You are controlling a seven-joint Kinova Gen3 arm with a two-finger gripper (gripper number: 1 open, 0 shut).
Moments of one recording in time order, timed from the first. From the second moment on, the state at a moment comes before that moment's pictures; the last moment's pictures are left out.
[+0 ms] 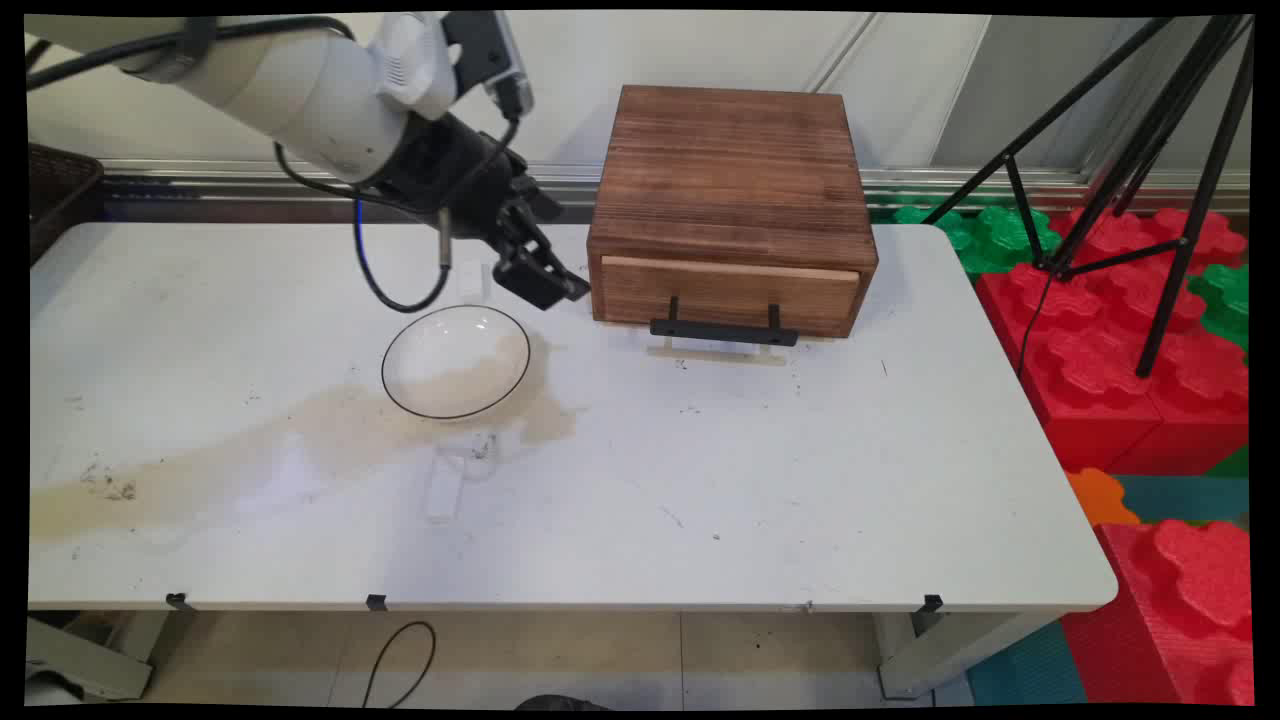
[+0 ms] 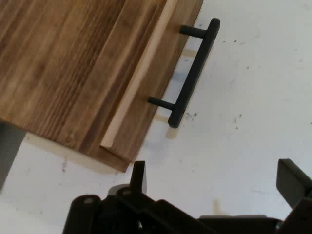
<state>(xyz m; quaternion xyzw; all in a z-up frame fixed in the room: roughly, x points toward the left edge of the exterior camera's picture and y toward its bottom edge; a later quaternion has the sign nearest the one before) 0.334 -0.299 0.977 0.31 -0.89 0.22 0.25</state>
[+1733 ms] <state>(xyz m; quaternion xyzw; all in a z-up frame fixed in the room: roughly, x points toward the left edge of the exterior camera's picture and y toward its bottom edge) 0.210 -0.417 0.876 0.29 -0.91 0.20 0.22</state>
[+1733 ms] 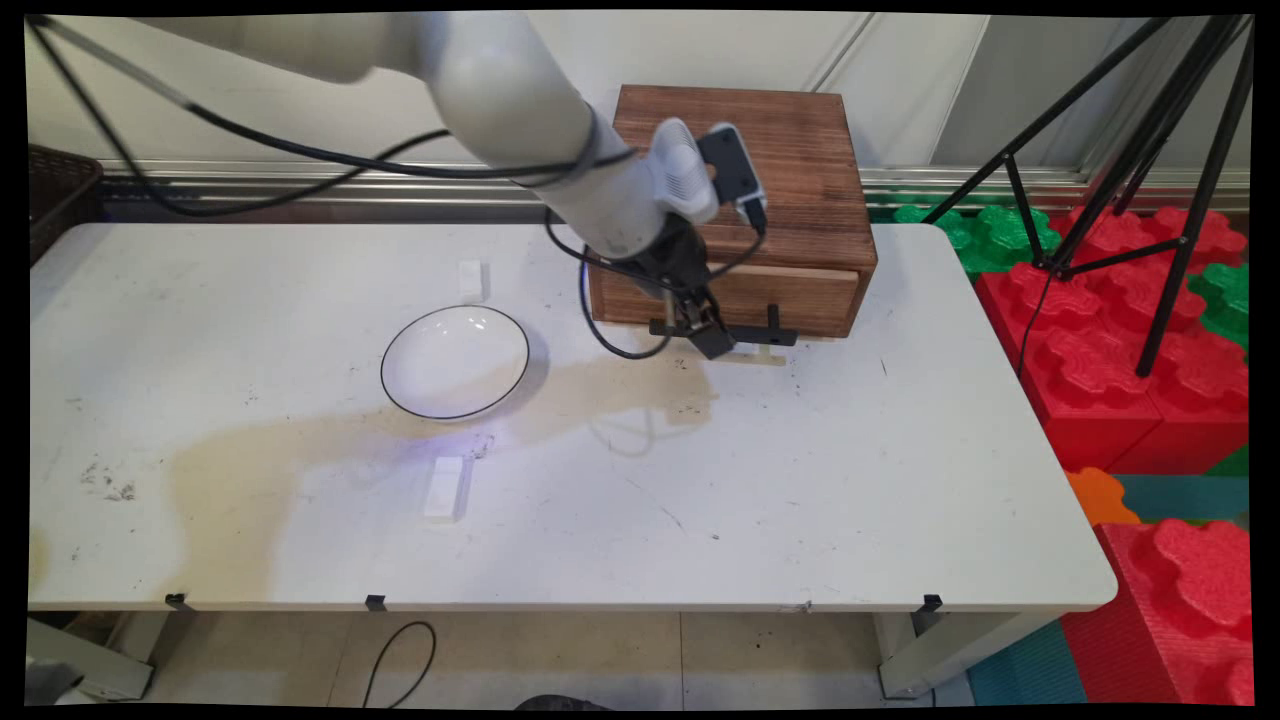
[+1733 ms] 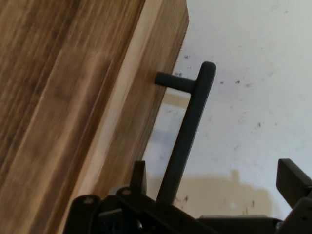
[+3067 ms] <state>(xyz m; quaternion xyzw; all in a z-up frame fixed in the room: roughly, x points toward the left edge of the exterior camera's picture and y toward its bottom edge) 0.171 -0.472 0.794 0.28 -0.92 0.17 0.20</state>
